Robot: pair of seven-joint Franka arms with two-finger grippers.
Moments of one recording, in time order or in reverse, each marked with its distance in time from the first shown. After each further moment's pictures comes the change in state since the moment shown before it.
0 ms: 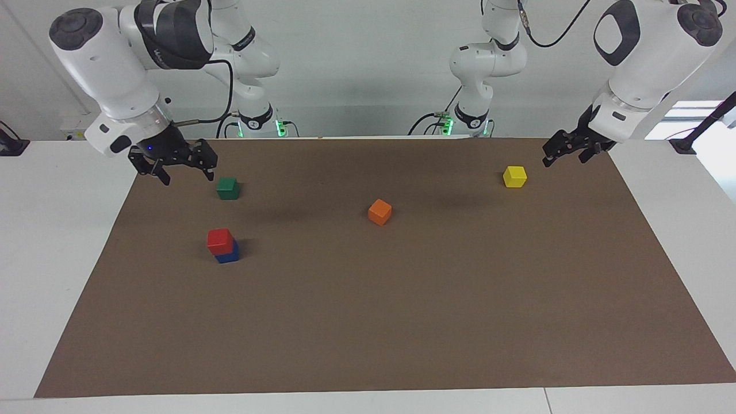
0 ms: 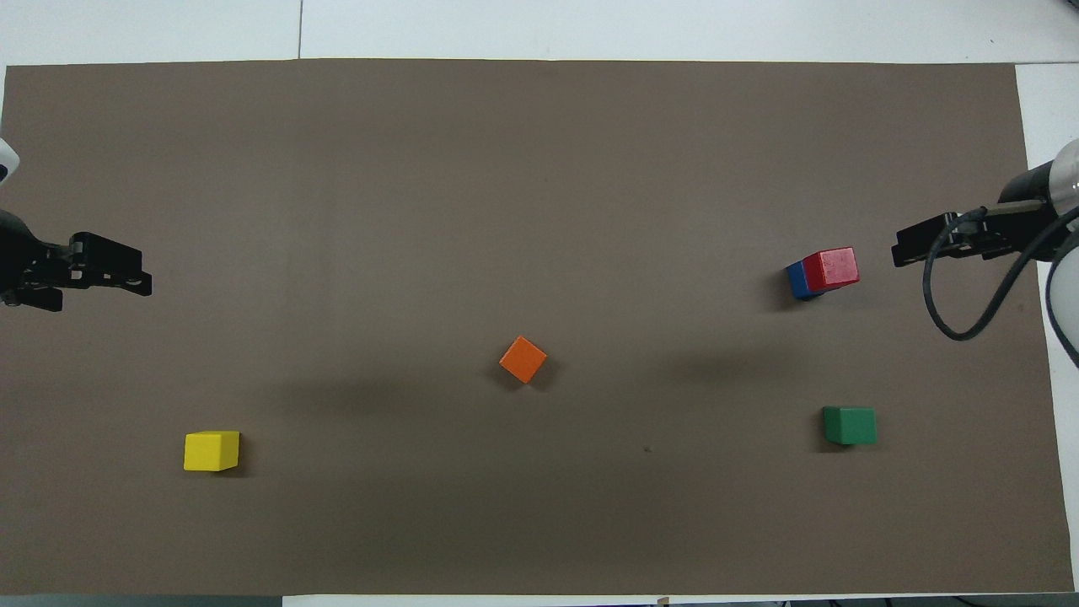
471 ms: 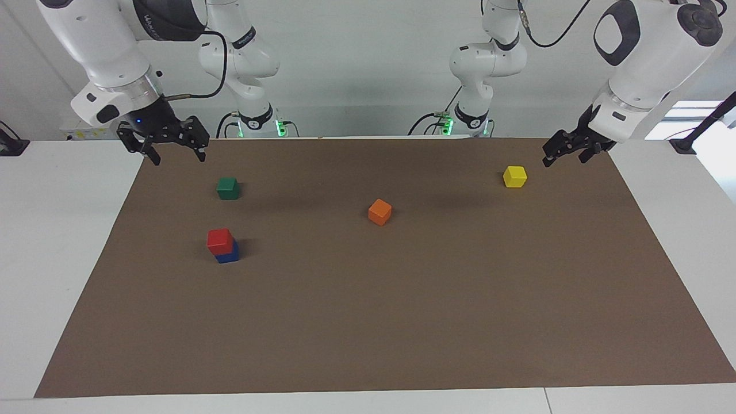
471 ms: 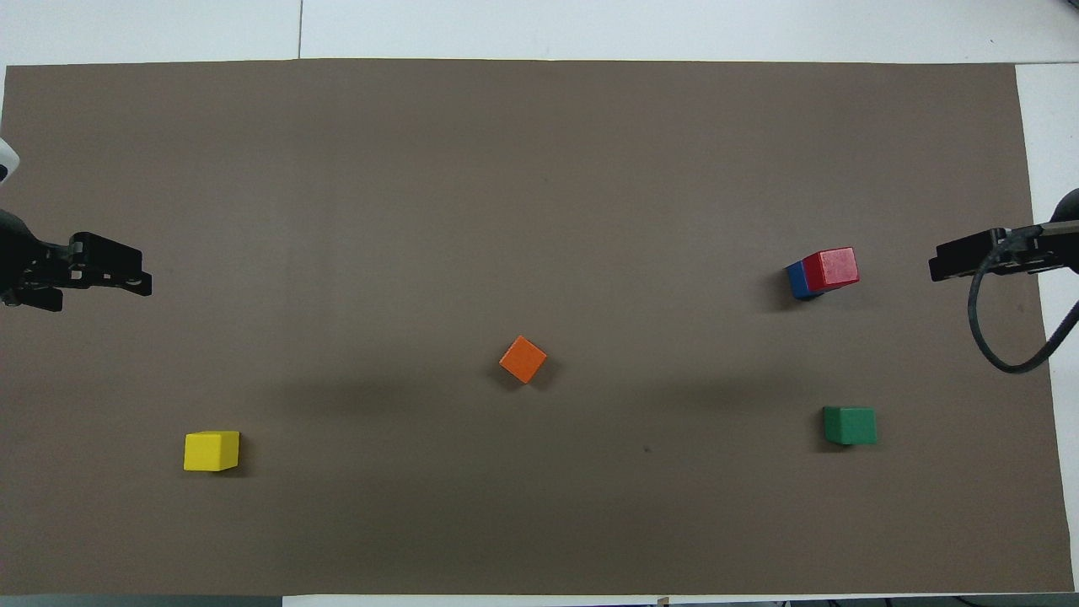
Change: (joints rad) left arm 0.000 0.000 0.000 0.000 0.000 0.000 0.000; right arm -0.010 -0.046 -0.007 -0.002 -0.028 -0.026 -0.002
